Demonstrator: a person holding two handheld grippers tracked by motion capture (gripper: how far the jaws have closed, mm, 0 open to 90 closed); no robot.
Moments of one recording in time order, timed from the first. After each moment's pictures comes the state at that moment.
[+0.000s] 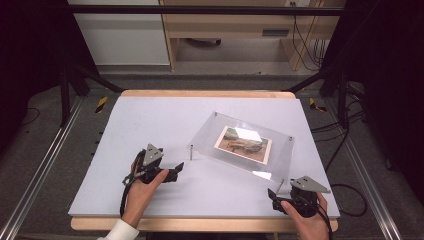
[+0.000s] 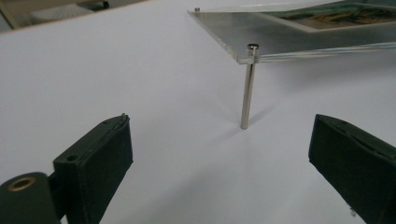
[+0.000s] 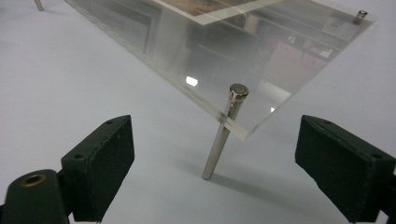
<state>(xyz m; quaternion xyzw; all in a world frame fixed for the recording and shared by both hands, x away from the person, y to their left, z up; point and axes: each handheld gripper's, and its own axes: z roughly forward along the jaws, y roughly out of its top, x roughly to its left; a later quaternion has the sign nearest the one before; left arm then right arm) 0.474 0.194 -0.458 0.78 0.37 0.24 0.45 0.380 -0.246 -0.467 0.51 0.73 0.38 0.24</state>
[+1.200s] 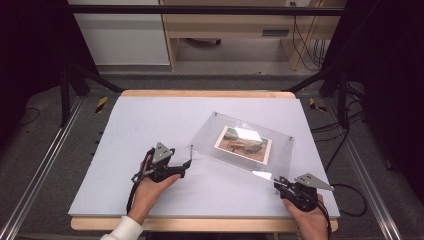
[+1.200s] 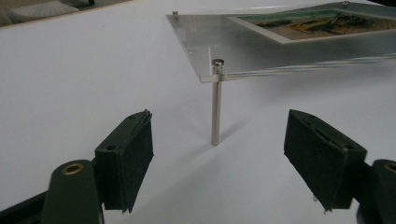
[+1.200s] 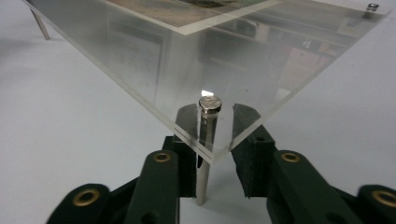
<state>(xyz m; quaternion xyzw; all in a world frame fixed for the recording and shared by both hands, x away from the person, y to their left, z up) 0.483 0.166 -0.459 0.78 0.38 0.21 0.46 0.395 -0.257 -0.482 0.52 0.70 0.44 0.22</state>
